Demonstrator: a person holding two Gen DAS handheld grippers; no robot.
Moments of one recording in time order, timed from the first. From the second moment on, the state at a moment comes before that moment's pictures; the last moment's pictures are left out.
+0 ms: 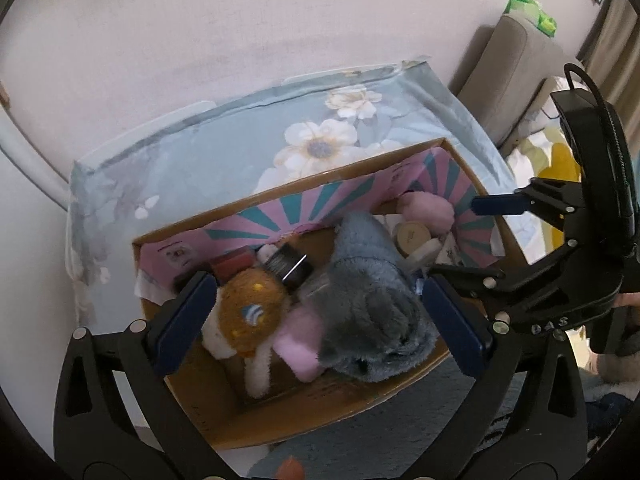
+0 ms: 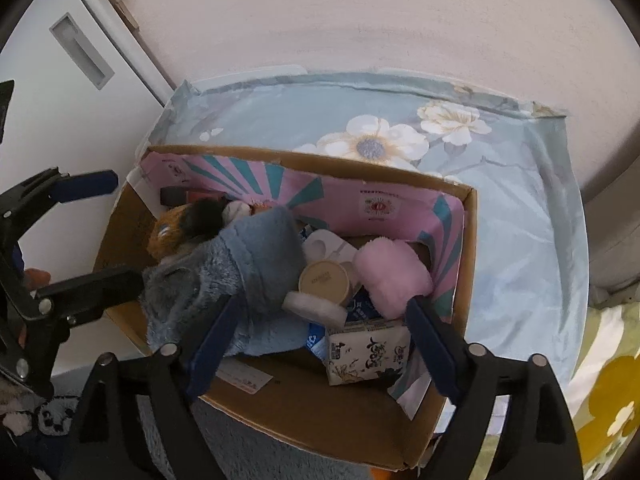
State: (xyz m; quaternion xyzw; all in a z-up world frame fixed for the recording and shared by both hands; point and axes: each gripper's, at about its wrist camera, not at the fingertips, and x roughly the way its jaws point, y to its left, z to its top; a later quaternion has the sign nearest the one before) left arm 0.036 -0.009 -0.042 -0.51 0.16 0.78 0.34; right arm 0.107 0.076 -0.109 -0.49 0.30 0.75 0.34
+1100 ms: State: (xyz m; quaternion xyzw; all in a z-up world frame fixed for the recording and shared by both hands) left arm -0.012 -0.050 0.012 -0.46 0.01 0.86 0.20; right arm 0.093 0.096 -0.050 -0.41 0.28 0.73 0.47
